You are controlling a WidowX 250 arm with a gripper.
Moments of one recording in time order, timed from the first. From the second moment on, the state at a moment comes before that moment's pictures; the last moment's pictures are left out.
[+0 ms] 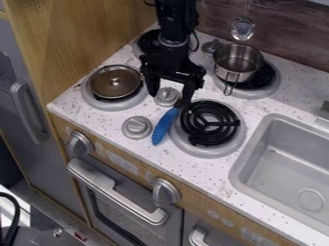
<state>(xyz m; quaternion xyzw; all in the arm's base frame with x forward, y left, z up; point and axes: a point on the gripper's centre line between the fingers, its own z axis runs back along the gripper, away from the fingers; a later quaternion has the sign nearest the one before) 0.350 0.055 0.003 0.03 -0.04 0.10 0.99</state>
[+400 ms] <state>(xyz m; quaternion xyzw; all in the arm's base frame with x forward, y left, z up) 0.353 0.052 -0.019 0.03 -0.01 0.10 0.99</state>
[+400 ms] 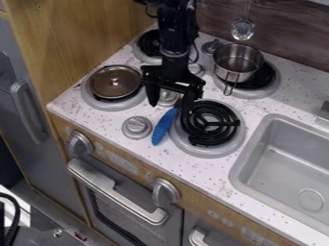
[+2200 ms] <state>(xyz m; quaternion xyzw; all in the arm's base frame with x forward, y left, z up) 0.510 0.044 -0.041 0.03 -0.14 0.18 0.97</state>
